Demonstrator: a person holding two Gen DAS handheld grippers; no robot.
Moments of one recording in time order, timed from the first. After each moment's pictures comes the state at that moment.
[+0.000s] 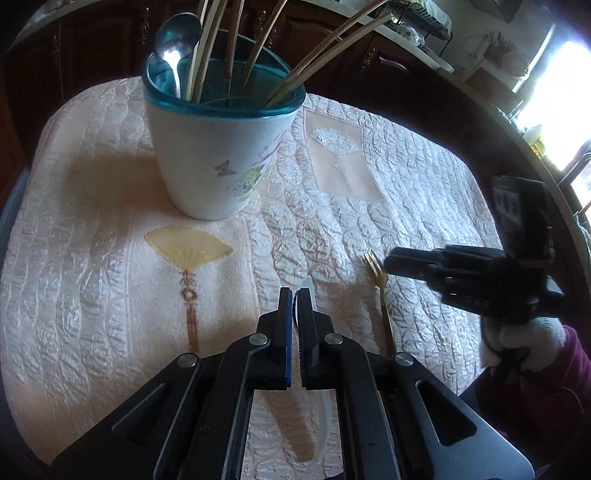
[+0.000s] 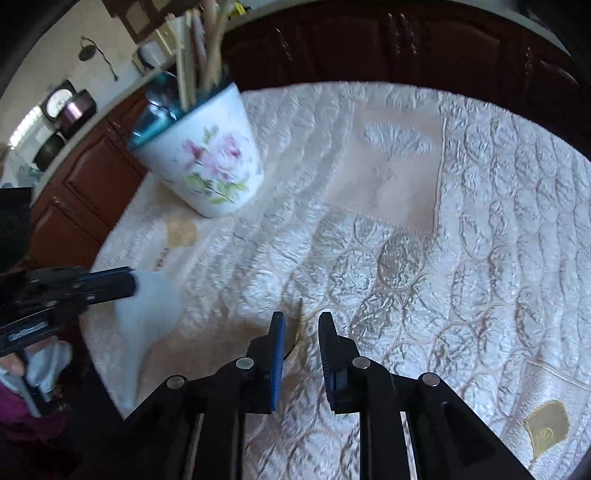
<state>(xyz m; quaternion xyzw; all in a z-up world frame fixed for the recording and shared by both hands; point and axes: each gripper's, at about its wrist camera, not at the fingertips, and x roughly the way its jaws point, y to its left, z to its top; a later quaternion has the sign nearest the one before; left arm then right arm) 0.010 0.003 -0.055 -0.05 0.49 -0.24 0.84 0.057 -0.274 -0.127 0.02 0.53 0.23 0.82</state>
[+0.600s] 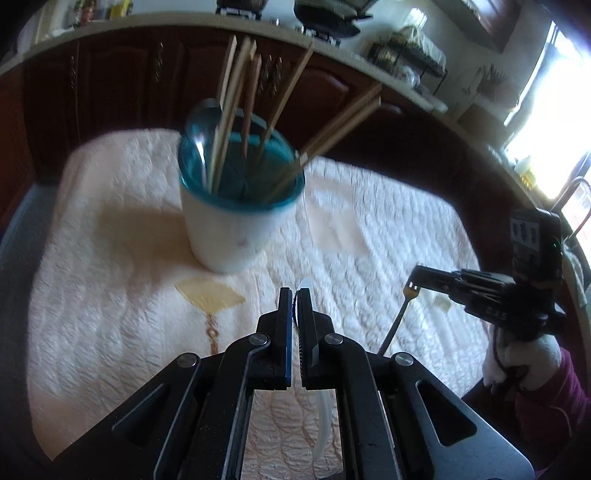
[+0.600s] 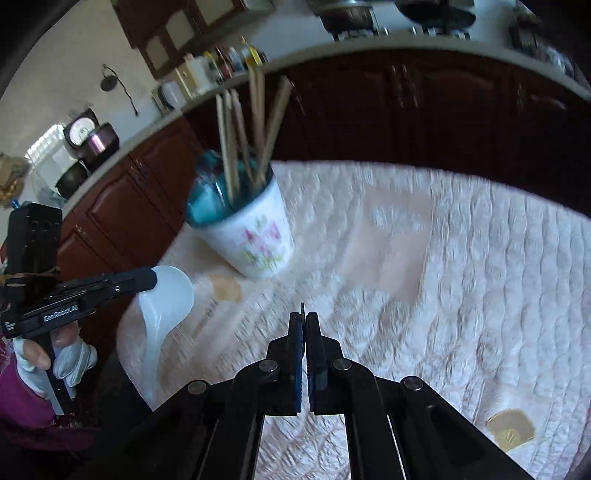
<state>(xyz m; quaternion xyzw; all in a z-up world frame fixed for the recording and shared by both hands) 0.003 0.034 0.007 -0.09 0.42 -0.24 0.87 0.039 -0.286 -0.038 0.05 0.44 0.25 0.86</state>
